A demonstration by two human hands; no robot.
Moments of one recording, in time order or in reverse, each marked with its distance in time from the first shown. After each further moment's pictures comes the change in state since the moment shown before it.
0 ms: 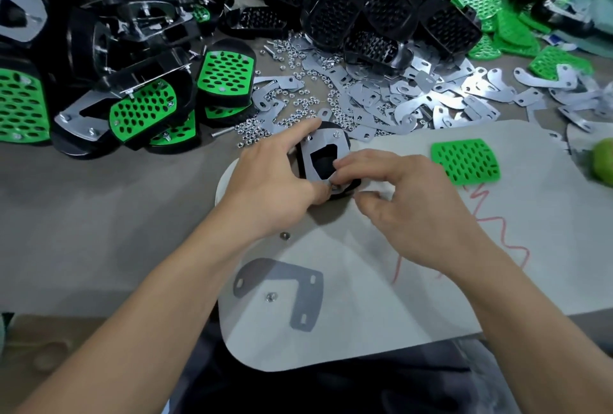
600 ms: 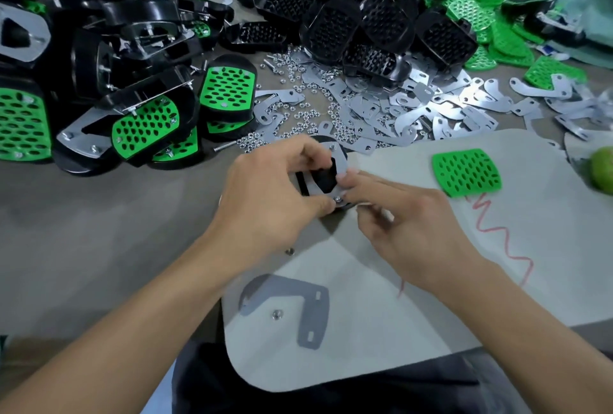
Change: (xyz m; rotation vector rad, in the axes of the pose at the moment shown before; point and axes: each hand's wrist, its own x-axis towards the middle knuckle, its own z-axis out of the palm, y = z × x) left_hand -0.010 0.003 -0.008 -0.165 0.045 0.121; right_hand -0.004 0.033 0.020 -0.125 0.194 -0.388
